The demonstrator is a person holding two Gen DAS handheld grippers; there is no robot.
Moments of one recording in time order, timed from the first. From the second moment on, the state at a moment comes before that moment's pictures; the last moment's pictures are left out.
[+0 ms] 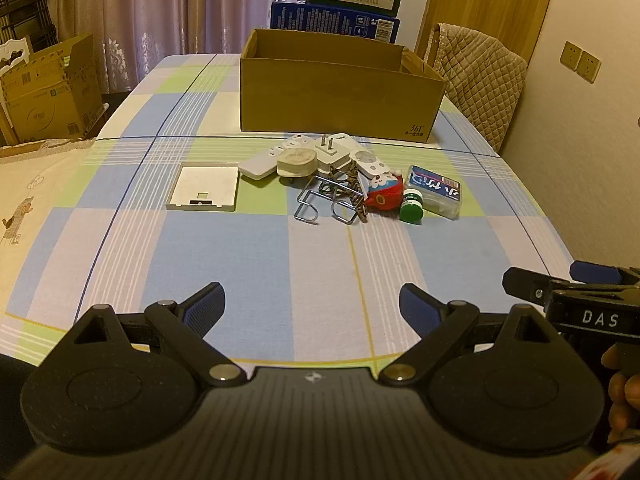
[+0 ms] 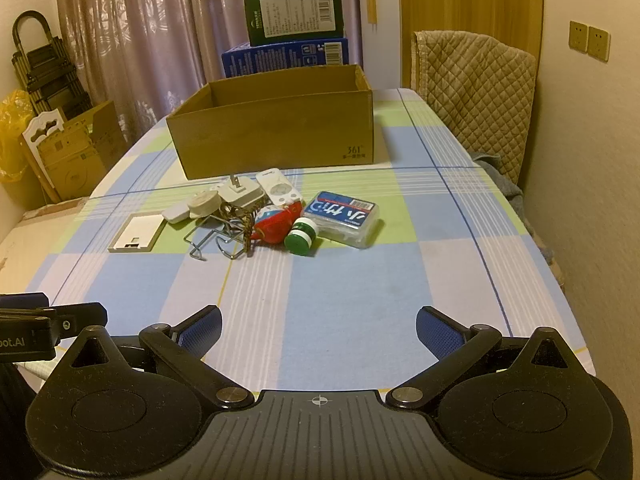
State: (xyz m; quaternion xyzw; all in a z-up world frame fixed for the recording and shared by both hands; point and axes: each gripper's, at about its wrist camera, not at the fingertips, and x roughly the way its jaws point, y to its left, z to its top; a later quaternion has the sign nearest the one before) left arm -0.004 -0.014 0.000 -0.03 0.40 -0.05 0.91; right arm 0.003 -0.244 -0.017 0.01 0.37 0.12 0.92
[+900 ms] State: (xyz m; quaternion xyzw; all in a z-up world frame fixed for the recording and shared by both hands) left arm -0.002 -0.013 0.002 -0.04 0.40 -0.05 0.91; right arm 0.003 -0.246 -0.018 0.01 0.38 0.12 0.92
